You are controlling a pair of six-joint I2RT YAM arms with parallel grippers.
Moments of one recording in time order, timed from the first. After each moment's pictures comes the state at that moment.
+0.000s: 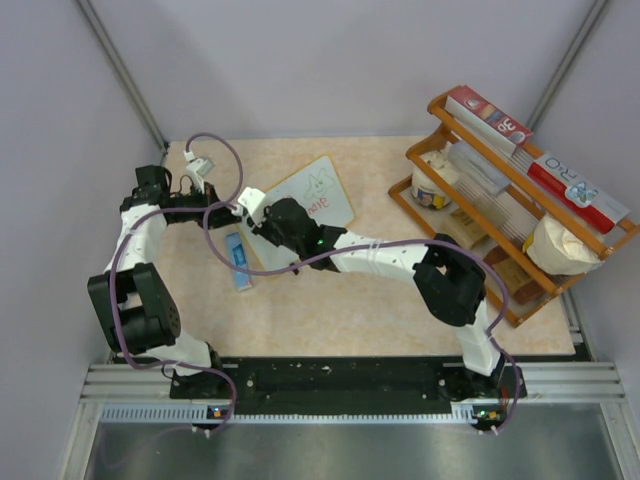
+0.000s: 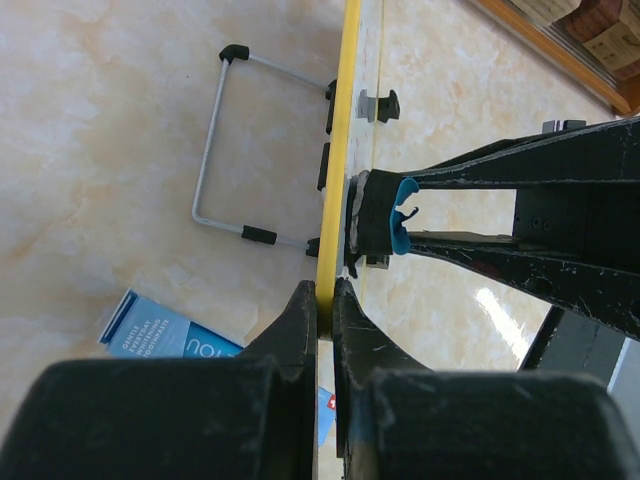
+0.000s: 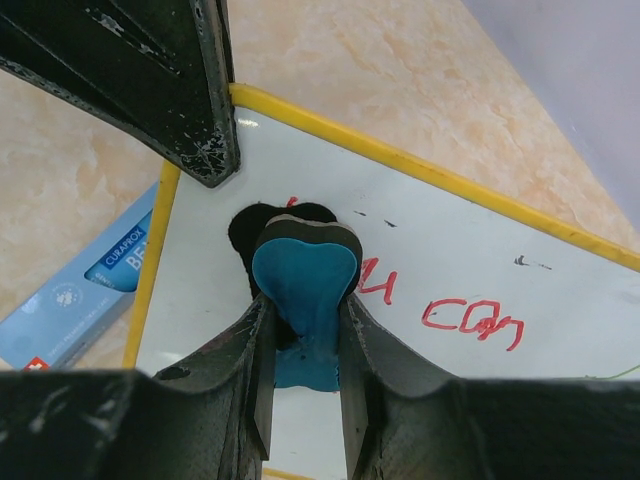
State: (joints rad) left arm 0.26 1.55 1.21 -0.70 1.06 0.44; right arm 1.04 2.05 1.57 0.14 0.22 -0.27
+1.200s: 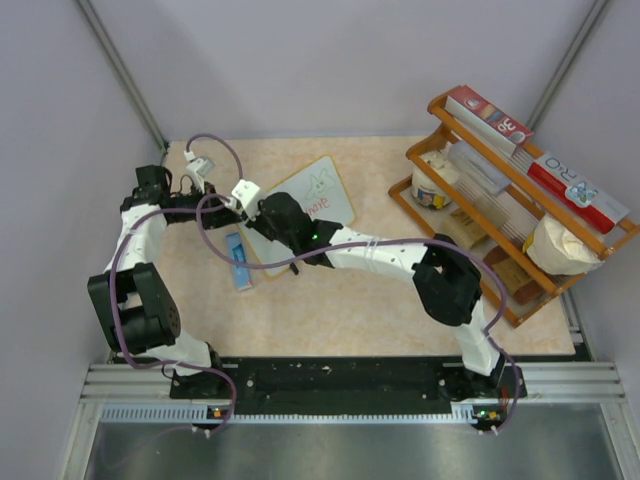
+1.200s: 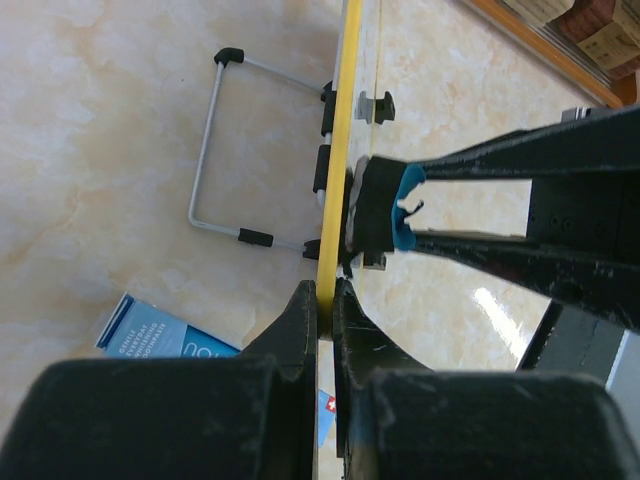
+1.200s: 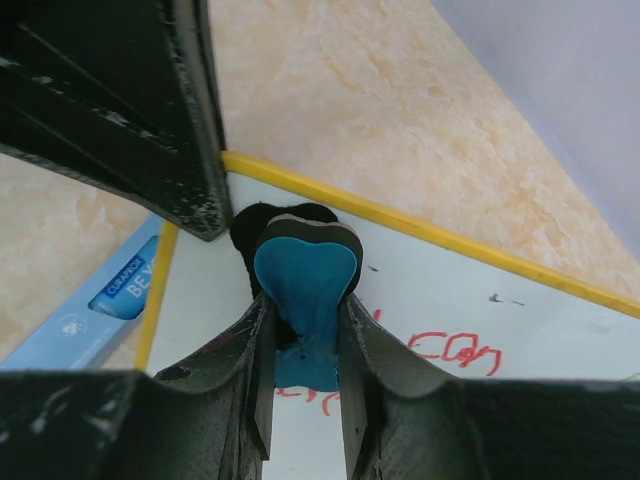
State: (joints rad) left arm 0.26 1.55 1.21 -0.69 1.07 0.44; right arm 1.05 2.07 1.68 0.06 0.26 -0.26
